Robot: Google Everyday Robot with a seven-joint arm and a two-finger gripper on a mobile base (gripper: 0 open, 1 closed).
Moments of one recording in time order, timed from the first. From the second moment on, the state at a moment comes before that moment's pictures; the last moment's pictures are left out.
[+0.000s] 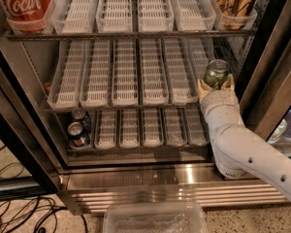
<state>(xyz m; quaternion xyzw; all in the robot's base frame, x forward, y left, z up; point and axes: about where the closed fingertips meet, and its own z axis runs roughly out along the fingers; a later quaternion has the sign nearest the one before) 0.641 -0.228 0.835 -0.05 0.71 -0.11 0.69</state>
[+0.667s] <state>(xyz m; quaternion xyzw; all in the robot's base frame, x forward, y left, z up) 0.624 -0.221 0.857 -0.04 0.71 -0.07 0.70</state>
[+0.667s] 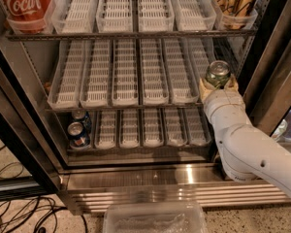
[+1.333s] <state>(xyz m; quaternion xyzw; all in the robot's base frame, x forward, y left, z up) 0.609 -0.221 0.890 -0.02 0.70 -0.04 0.71</state>
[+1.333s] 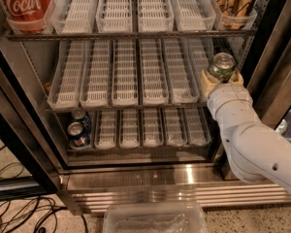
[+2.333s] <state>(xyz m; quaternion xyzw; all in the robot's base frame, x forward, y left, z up) 0.566 -0.192 0.881 -0.12 0.76 -0.01 0.64</state>
